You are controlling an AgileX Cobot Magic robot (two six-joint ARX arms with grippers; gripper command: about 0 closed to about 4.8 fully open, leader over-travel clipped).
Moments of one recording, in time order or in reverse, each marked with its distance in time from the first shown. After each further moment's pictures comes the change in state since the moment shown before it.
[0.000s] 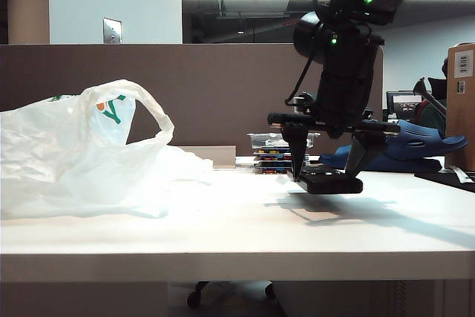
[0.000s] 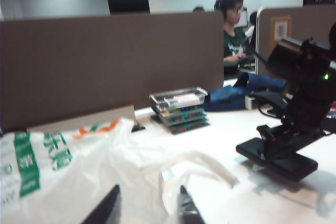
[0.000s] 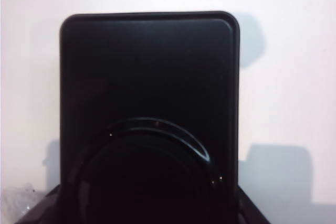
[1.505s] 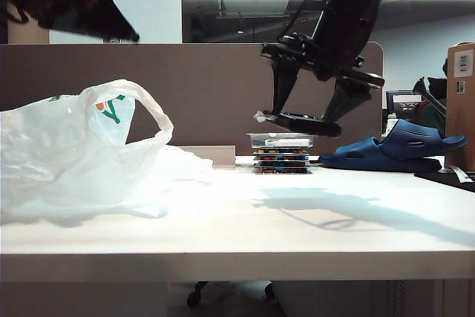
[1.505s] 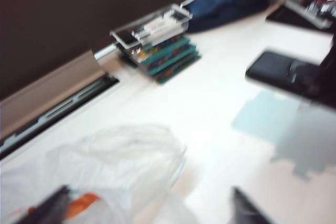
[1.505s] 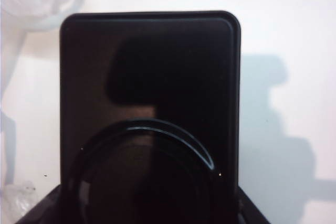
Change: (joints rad) left arm -0.192 1.281 0.848 -0.124 -0.078 0.407; right arm 0.000 -0.134 0.061 -0.039 -0.172 -0.076
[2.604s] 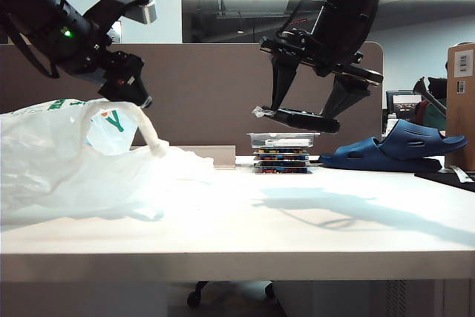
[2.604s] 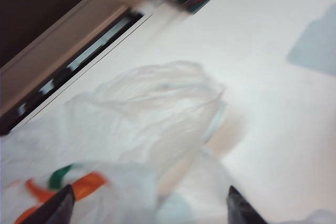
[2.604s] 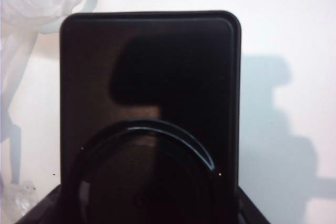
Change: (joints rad) left arm -0.122 0.190 0.002 0.071 -0.339 0.119; right arm 0.000 0.000 0.019 -0.011 -0.021 -0.001
